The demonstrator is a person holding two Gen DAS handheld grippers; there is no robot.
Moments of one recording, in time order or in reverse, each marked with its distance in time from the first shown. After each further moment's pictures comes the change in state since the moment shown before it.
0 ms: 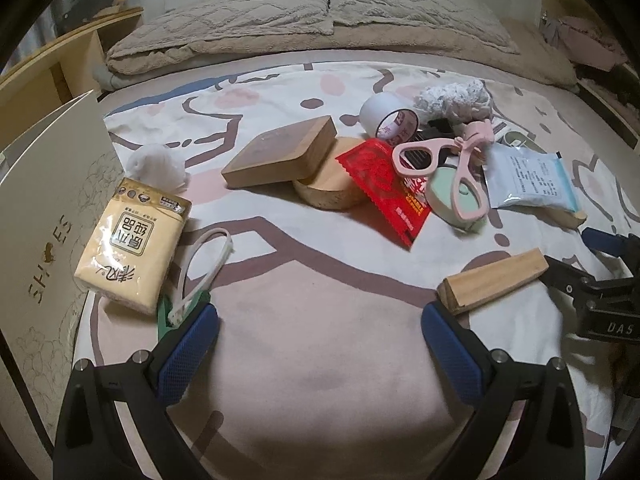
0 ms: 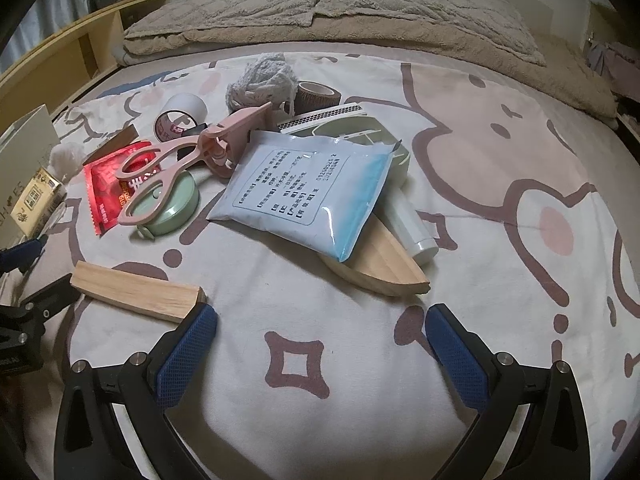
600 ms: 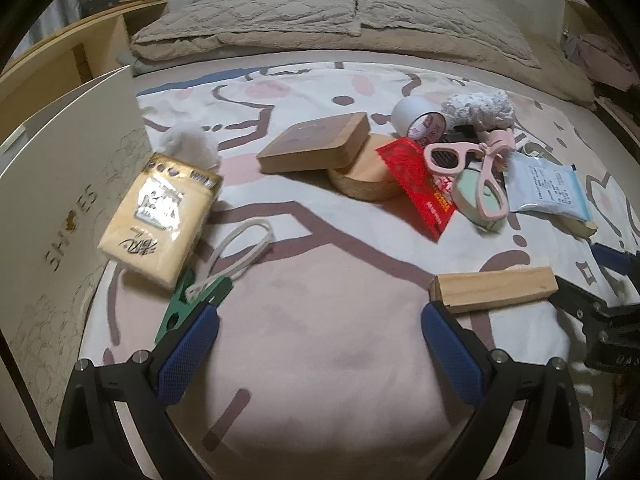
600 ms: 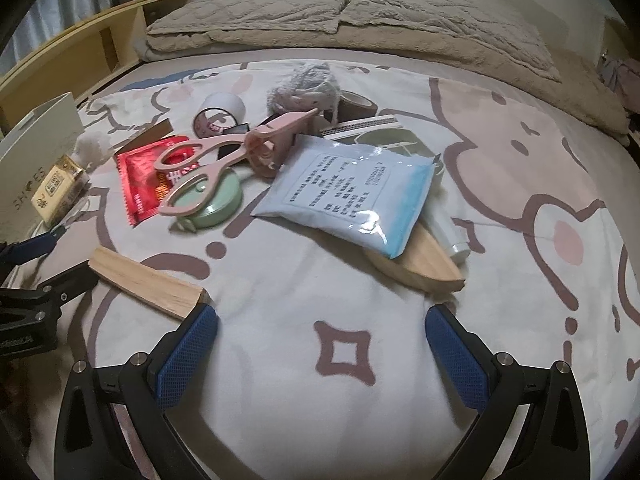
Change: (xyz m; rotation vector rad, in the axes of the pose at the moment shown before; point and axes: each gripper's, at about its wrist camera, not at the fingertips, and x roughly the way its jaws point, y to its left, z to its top) left arm -0.006 0.016 -0.009 -0.073 0.002 0.050; right arm -0.010 0.022 -0.006 -0.056 -0.016 0.056
